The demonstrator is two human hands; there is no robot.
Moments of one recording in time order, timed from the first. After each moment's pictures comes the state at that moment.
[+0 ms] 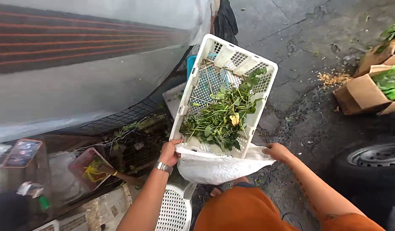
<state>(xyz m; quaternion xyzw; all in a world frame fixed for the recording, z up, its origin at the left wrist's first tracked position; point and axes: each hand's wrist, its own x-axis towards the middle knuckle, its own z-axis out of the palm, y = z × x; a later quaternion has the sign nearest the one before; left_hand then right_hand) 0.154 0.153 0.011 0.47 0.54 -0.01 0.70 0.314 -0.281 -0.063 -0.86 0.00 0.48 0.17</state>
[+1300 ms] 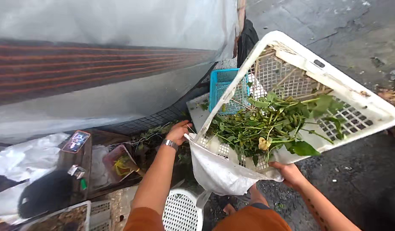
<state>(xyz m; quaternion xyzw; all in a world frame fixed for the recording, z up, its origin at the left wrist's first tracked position) 0.193 0.234 0.056 0.65 0.42 -0.07 0.63 0.248 -0.219 -0.033 -0.66 0.13 0.32 0.66</state>
